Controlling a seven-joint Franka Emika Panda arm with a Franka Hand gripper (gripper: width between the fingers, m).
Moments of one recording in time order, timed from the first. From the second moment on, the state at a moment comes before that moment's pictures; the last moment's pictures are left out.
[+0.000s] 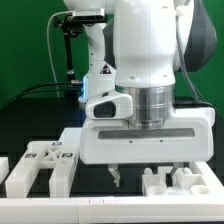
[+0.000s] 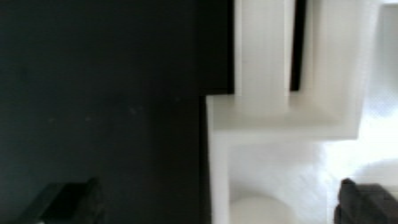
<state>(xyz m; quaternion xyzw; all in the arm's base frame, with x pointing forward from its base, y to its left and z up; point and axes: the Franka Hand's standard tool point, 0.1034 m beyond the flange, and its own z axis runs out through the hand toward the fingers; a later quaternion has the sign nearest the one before) 0.614 0.036 0.038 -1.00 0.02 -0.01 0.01</state>
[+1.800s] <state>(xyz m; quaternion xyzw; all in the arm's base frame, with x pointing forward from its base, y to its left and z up) 0.489 0.051 0.056 -0.90 0.04 0.43 0.01</state>
